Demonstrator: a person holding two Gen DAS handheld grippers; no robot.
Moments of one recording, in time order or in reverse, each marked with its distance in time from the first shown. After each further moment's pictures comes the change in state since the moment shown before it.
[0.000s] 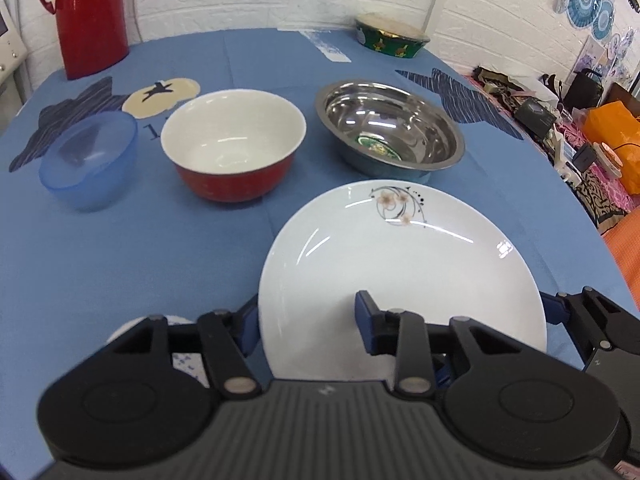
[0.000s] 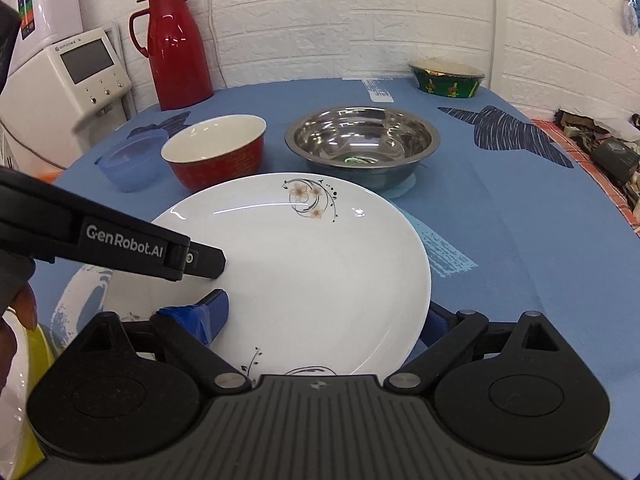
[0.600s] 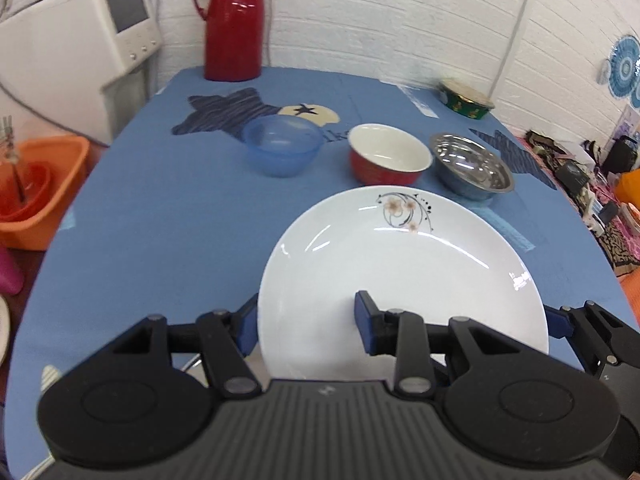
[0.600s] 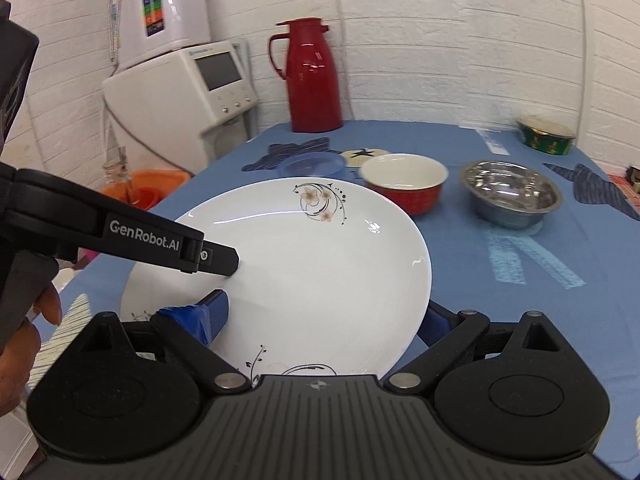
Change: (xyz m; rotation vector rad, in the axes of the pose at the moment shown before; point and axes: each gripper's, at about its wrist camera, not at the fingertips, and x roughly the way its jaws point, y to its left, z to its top) left arm -0.146 0.081 -0.093 -0.168 -0.142 0.157; right arm -0.076 0.118 -0.024 -0.135 -0.086 0.233
